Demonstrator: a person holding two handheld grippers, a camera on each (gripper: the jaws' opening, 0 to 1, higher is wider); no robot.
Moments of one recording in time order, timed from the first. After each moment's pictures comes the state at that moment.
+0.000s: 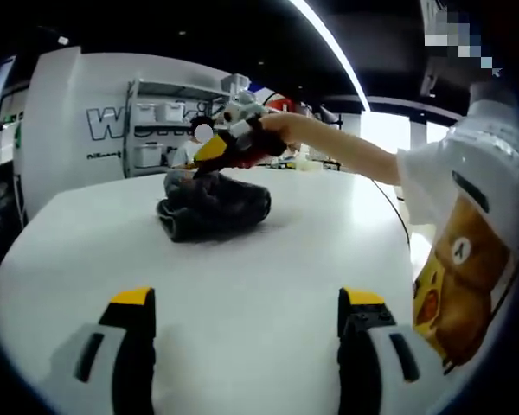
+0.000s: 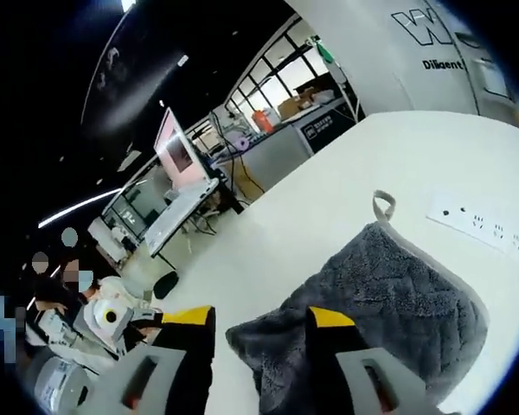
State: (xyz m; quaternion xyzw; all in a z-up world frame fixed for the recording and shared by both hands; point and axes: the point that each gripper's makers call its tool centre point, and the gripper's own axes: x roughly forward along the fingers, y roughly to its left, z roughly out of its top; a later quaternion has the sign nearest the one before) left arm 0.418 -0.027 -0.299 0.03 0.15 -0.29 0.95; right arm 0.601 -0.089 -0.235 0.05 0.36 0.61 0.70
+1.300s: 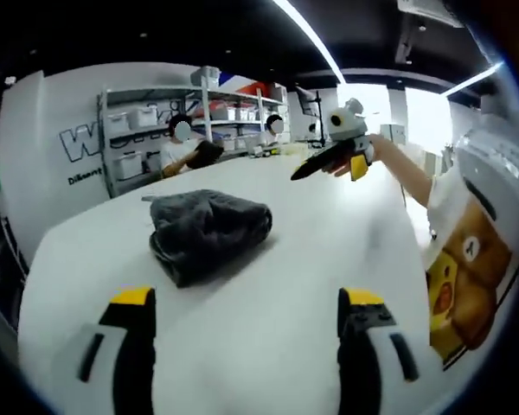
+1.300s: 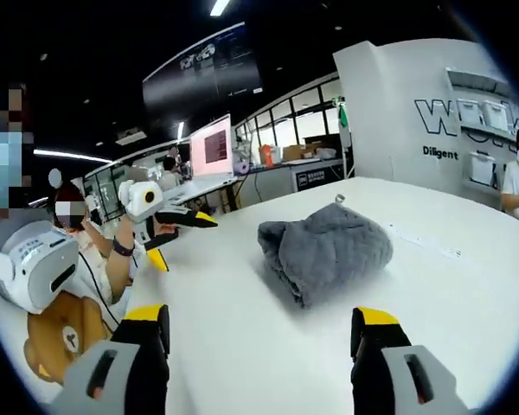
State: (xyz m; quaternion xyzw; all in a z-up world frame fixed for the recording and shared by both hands) left arm 0.473 -0.052 -0.256 0.14 0.16 -0.34 0.92; right arm 0.498 -0.275 -0.251 -0.04 0.20 0.57 0.80
